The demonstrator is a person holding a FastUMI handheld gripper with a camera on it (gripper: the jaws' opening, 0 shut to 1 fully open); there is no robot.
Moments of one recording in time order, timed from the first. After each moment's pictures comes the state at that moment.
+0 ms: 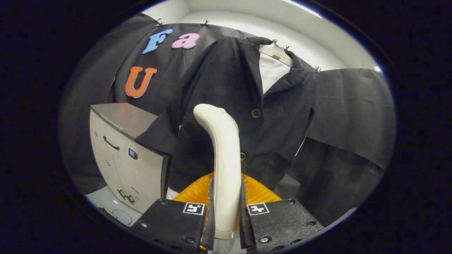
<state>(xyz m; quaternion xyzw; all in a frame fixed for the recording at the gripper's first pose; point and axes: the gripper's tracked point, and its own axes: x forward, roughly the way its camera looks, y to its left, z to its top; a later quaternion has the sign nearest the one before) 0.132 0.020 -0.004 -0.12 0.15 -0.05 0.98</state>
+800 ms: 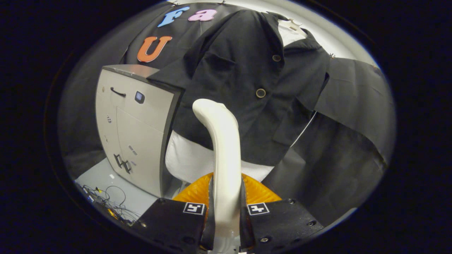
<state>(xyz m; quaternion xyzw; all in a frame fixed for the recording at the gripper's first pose) 0.088 0.008 -0.138 -0.15 0.26 -0.03 0.95</state>
